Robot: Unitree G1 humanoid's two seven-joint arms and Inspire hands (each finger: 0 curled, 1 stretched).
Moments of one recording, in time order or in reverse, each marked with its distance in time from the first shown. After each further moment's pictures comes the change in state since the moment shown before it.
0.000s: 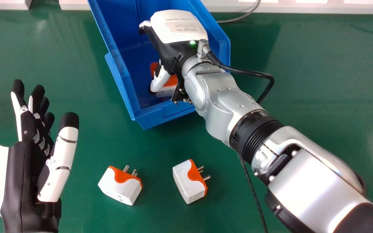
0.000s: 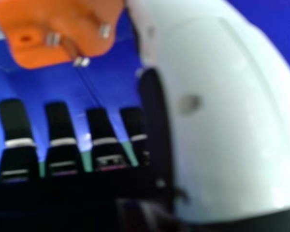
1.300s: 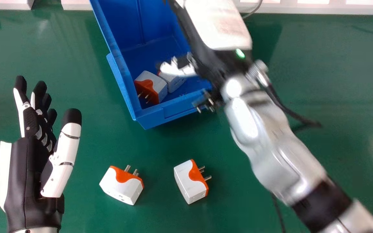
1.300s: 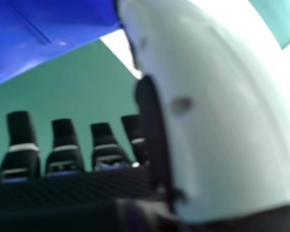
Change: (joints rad) left arm -0.023 -0.015 -0.009 0.017 0.007 -0.001 0.015; right arm 0.727 -0.335 -0.088 -1.159 -0.024 -0.011 -0.057
